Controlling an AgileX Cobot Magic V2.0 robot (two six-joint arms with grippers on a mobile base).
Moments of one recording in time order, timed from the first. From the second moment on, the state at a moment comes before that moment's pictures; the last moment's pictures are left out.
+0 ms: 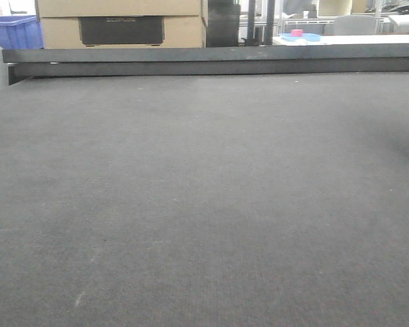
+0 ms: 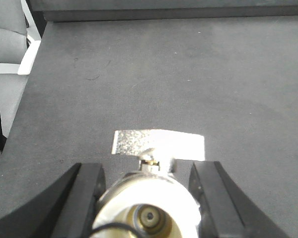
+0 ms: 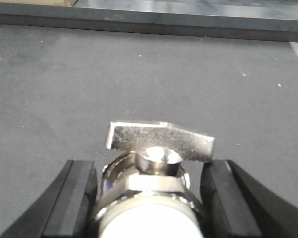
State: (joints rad) left arm 0.05 1.13 -1.55 -0.01 1.02 0.05; right arm 0.03 1.10 -1.46 0.11 0.90 -0.08
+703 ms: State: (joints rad) left arm 0.05 1.12 -1.55 -0.01 1.02 0.05; right arm 0.03 1.13 -1.46 0.11 0.80 -0.08
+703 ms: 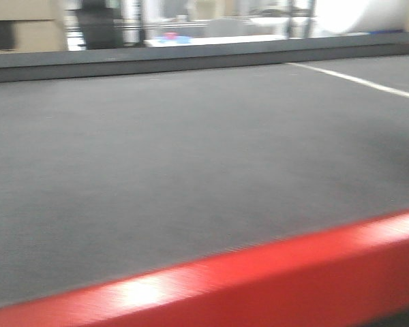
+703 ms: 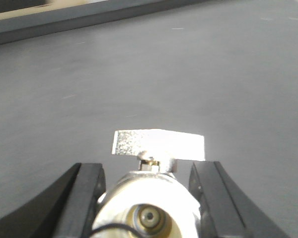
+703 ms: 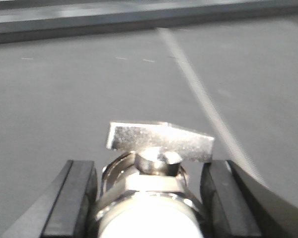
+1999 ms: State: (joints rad) left arm 0.05 1.12 -1.55 -0.01 1.02 0.05; right arm 0.03 1.13 -1.46 0.11 0.79 -0.08
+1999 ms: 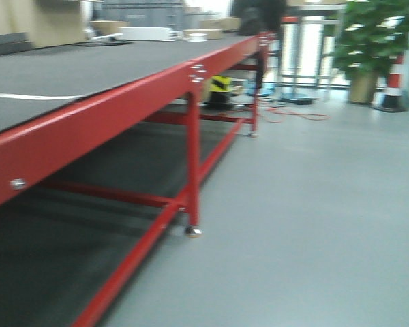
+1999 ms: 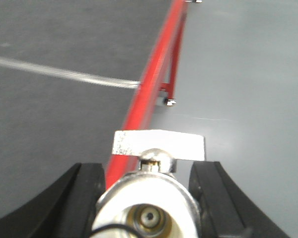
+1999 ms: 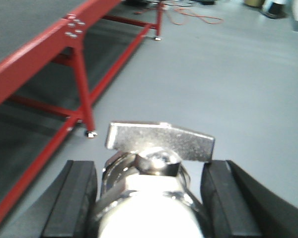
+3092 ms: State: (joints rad) left arm 0.05 1.12 -1.55 -0.01 1.02 0.05; right arm 0.03 1.13 -1.46 0.11 0.79 -0.08
